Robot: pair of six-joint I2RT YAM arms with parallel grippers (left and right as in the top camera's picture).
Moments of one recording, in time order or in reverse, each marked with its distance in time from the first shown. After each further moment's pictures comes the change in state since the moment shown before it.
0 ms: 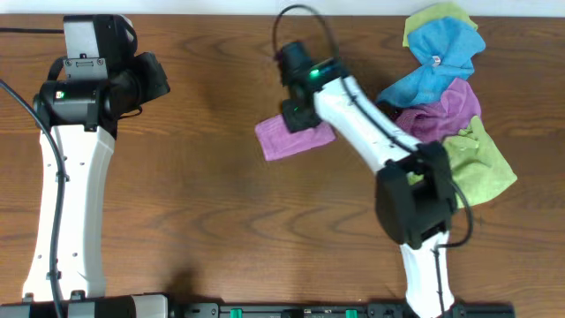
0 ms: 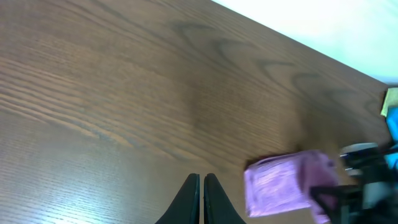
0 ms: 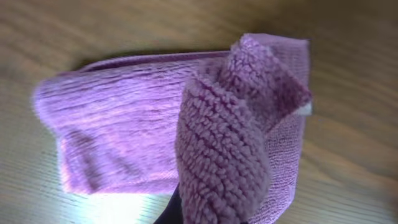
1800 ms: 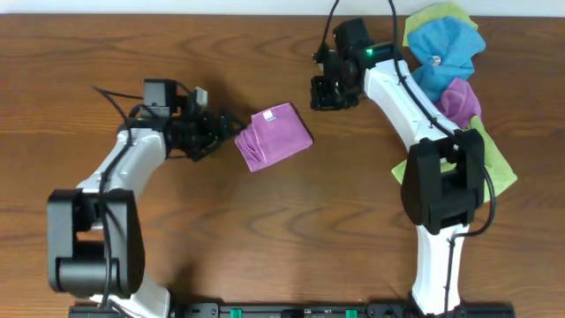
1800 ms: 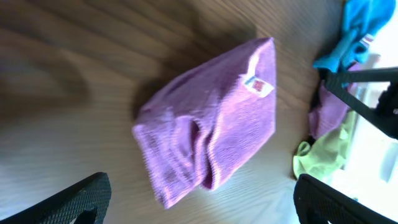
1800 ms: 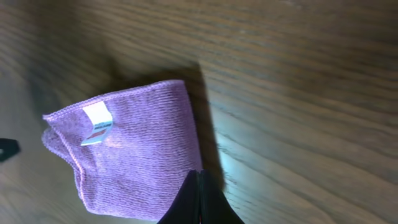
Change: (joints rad) left arm -0.082 0.261 -0.545 0.555 0.577 -0.153; right arm -0.248 0.012 -0.003 0.097 -0.465 -0.039
